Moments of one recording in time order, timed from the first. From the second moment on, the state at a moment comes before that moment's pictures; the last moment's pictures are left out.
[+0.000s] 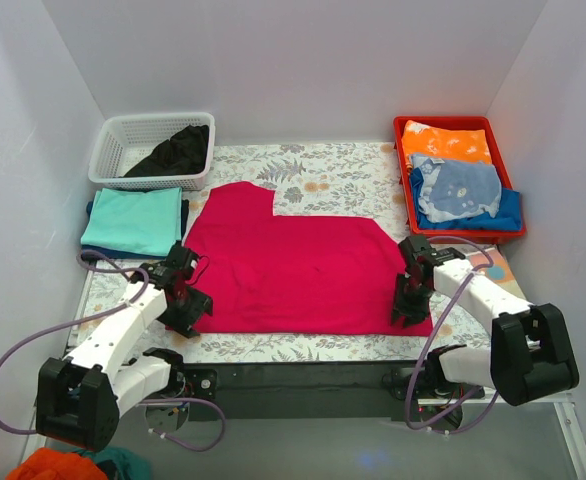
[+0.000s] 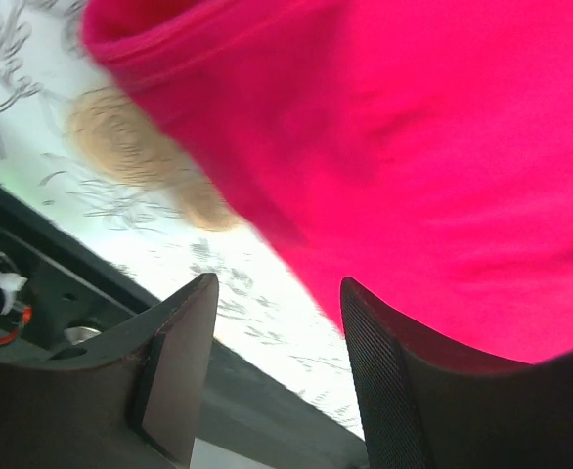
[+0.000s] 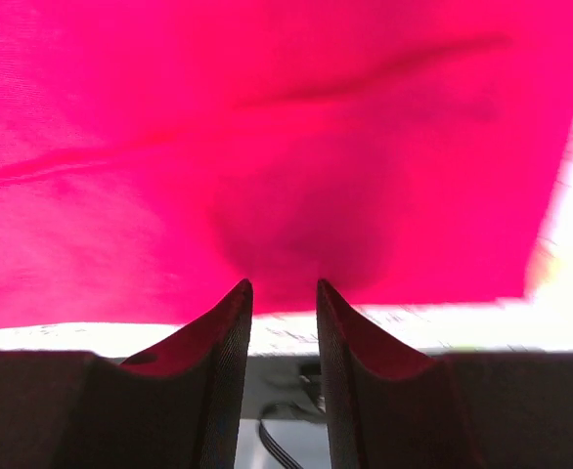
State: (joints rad) left arm -0.26 1.01 0.59 -1.06 -0.07 -1.34; right arm 0.31 1.26 0.62 -0.84 -0.12 0.54
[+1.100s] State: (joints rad) left arm -0.26 2.05 1.59 -0.46 -0.37 -0.71; right arm 0.41 1.57 1.07 -0.71 0.07 0.43
